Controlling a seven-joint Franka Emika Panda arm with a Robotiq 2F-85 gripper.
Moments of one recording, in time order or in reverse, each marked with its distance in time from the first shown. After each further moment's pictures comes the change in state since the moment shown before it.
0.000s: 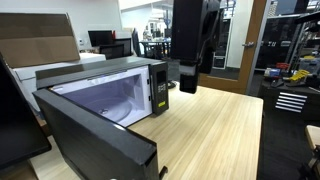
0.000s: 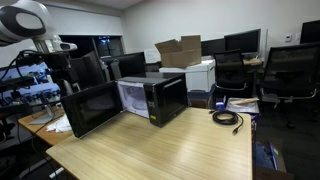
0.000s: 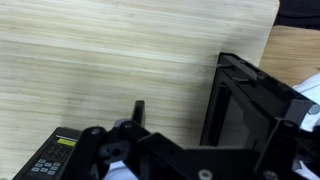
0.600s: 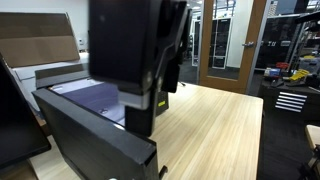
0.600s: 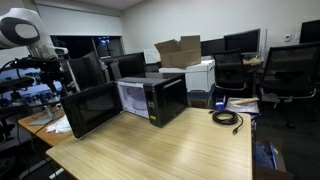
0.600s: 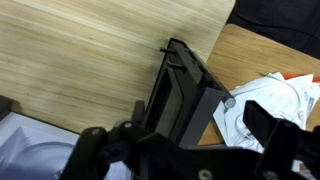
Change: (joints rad) arm 0.096 0.094 0.050 0.066 0.078 0.116 -0.119
